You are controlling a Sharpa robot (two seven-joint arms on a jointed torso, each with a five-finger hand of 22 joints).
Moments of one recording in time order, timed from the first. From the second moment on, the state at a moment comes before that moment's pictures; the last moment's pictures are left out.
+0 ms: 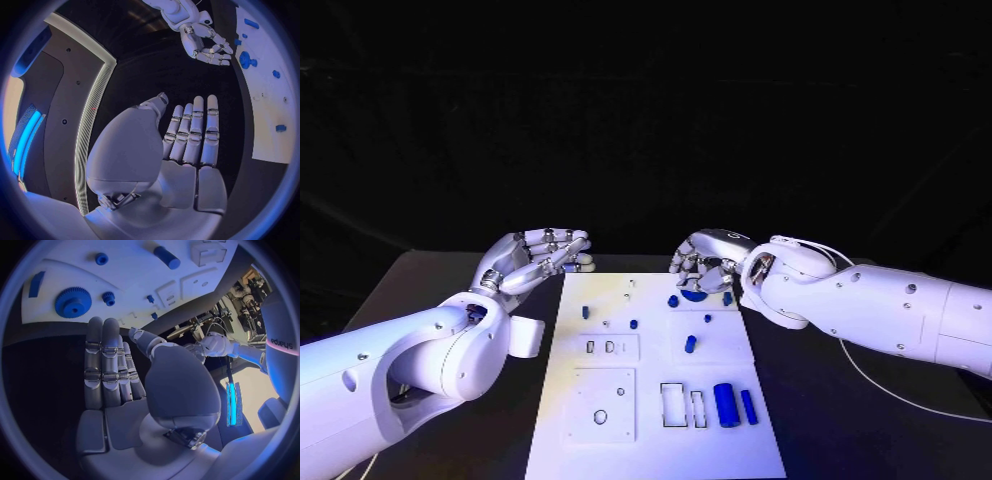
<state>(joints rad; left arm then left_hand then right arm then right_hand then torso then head) 1.20 -0.94 -0.01 1.71 -0.09 -0.43 0.49 1.47 -0.16 0.37 0.21 0.05 0.87 0.22 0.27 0.16 1.00 0.18 0.13 0.07 1.02 0.12 0.33 0.24 0.17 0.96 0.23 0.29 0.12 1.33 -0.74 -0.13 1.37 -1.41 -0.31 0.04 1.29 -0.21 0.49 0.01 0.17 0.99 0.15 0.25 0.22 1.24 0.08 0.07 0.10 1.46 -0.01 0.54 0.48 0.17 1.29 0.09 0.53 0.28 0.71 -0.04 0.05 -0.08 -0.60</state>
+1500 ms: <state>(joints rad) 1.20 -0.95 -0.01 1.73 -0.09 -0.42 0.48 1.46 -0.16 0.37 0.21 0.05 0.87 0.22 0.26 0.16 1.00 0.18 0.12 0.07 1.02 0.12 0.32 0.24 0.17 0.96 0.23 0.29 0.11 1.31 -0.71 -0.13 1.36 -1.65 -0.21 -0.08 1.30 -0.24 0.51 0.08 0.21 0.96 0.17 0.23 0.32 1.14 0.10 0.07 0.16 1.47 0.01 1.39 1.27 0.07 1.46 0.11 1.40 1.31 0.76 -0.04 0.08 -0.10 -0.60</state>
